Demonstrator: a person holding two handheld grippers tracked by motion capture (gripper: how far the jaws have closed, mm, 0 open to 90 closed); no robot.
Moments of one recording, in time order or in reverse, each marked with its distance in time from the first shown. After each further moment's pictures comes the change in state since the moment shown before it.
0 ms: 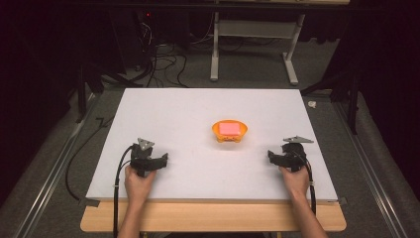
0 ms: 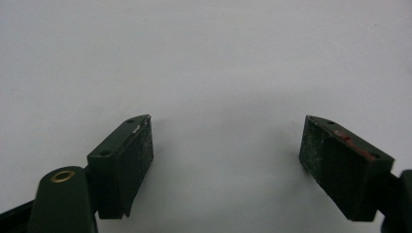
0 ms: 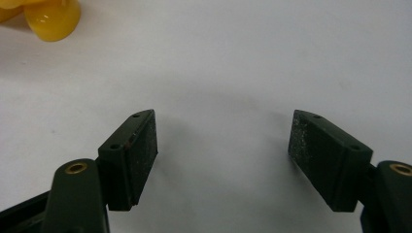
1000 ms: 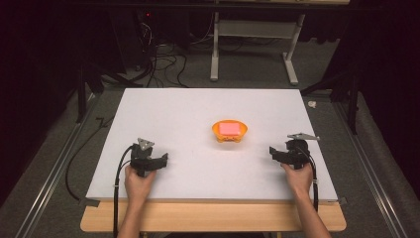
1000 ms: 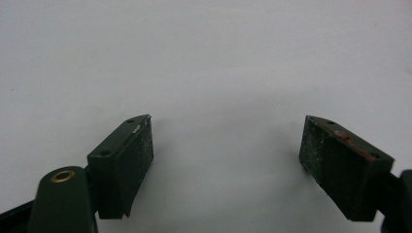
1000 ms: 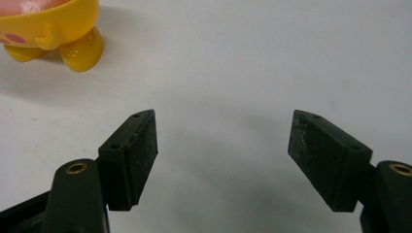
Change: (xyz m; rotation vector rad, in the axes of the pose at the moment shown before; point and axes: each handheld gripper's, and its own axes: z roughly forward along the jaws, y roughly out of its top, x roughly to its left) left arm 0.000 0.000 0.000 -0.001 0.000 -0.001; right arm -0.005 0.011 -0.014 -0.036 0.049 0.037
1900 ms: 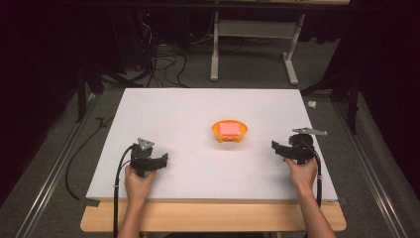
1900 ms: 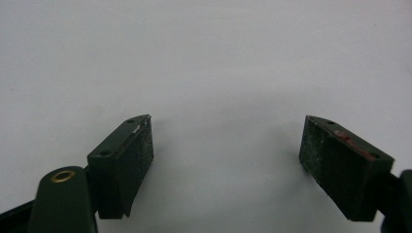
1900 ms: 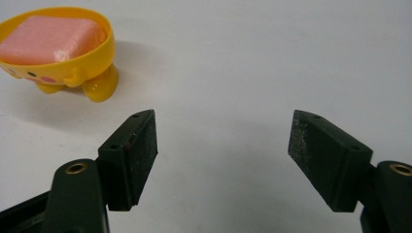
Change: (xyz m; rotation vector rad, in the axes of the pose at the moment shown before) left arm 0.000 0.000 0.000 0.000 0.000 0.000; right arm -0.005 0.017 -0.015 -0.041 0.028 0.029
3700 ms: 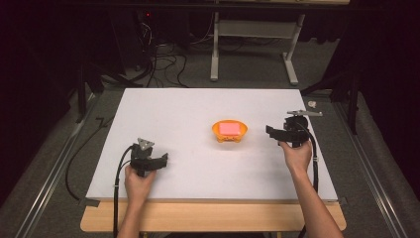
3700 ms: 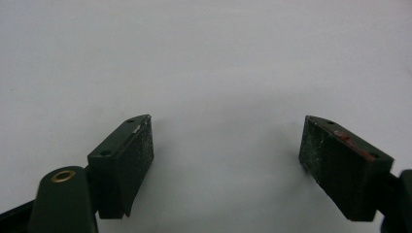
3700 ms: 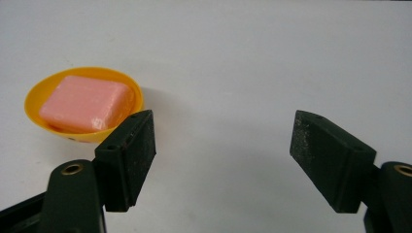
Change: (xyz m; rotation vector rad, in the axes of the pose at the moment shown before) left arm 0.000 0.000 0.000 0.000 -0.001 0.000; right arm 0.015 0.052 0.002 -0.010 0.029 0.001
